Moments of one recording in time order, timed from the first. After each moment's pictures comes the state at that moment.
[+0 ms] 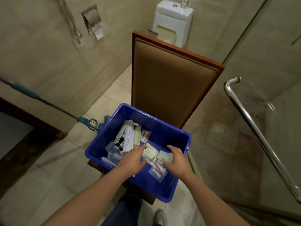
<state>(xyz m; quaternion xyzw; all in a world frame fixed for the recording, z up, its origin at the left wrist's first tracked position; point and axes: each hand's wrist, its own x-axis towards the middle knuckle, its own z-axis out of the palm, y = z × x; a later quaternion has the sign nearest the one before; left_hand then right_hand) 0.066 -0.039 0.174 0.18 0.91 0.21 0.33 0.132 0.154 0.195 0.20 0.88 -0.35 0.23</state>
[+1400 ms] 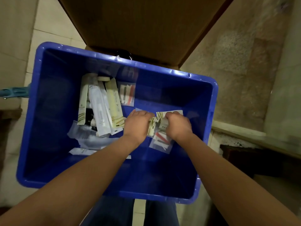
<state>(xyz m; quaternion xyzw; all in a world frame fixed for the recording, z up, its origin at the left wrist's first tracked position) -0.001 0.026 -0.058 0.33 0.88 0.12 0.33 0.069 0.168 -0.033 0.27 0.86 -0.19 0.37</state>
